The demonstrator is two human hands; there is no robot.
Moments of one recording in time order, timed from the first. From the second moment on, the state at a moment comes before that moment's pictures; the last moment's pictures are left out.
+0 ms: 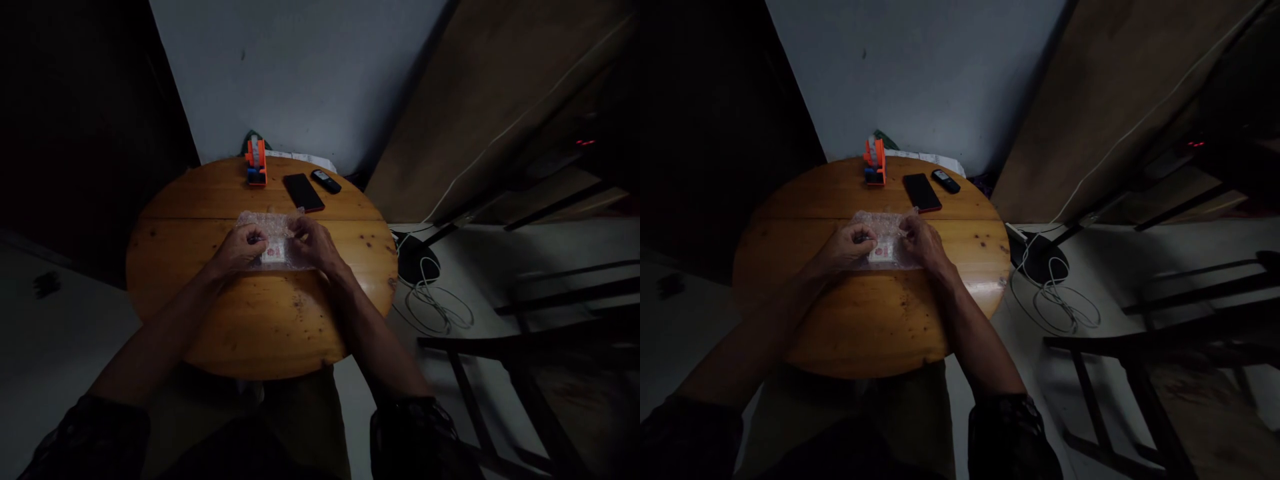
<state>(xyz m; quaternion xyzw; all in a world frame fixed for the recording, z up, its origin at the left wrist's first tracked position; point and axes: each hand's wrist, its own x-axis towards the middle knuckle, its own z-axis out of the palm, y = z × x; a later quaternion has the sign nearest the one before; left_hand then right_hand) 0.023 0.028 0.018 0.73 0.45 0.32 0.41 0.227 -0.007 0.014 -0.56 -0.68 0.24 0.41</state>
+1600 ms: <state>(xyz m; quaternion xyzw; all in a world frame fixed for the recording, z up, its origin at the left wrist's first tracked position) -0.024 0.000 0.026 0.56 0.58 0.28 0.52 0.192 -0.031 0.034 -0.46 -0.88 -0.03 0.13</state>
